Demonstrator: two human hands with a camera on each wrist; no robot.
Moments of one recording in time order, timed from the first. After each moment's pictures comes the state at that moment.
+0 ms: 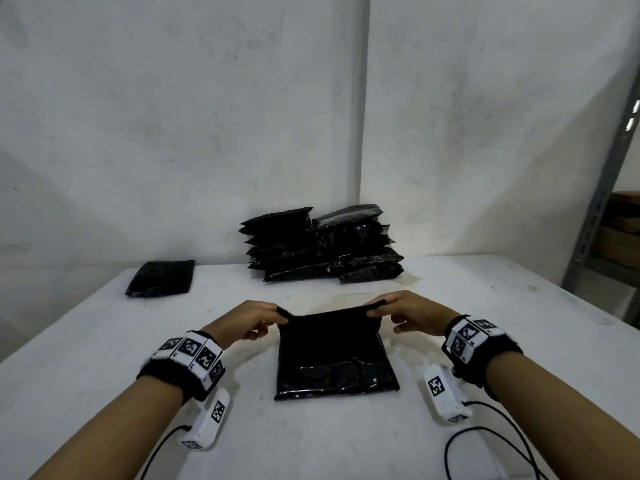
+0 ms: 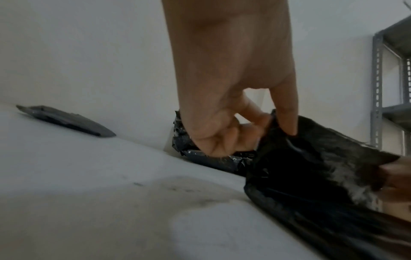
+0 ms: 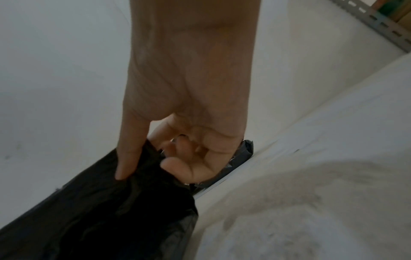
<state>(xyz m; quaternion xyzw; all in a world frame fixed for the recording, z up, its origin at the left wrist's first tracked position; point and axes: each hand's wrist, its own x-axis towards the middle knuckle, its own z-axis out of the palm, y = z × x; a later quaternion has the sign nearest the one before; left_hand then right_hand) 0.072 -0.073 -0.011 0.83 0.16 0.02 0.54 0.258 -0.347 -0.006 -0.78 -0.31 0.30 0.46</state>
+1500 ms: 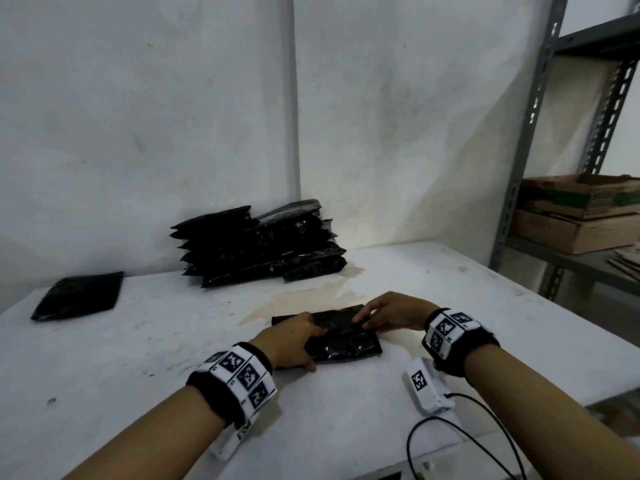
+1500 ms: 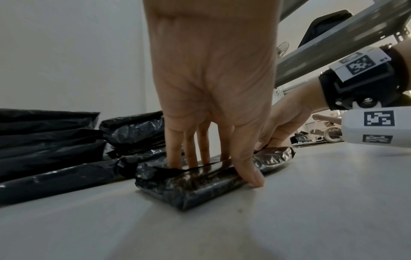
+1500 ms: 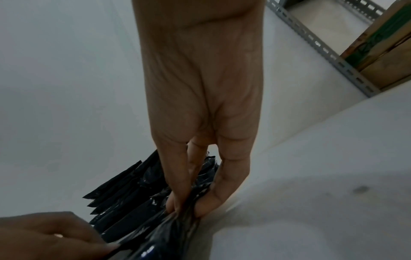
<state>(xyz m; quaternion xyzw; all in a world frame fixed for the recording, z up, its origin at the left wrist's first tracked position) 0.145 -0.224 -0.018 0.99 -0.04 -0.07 0.08 0.292 -0.424 -0.023 -0.82 -0.27 0.28 0.43</state>
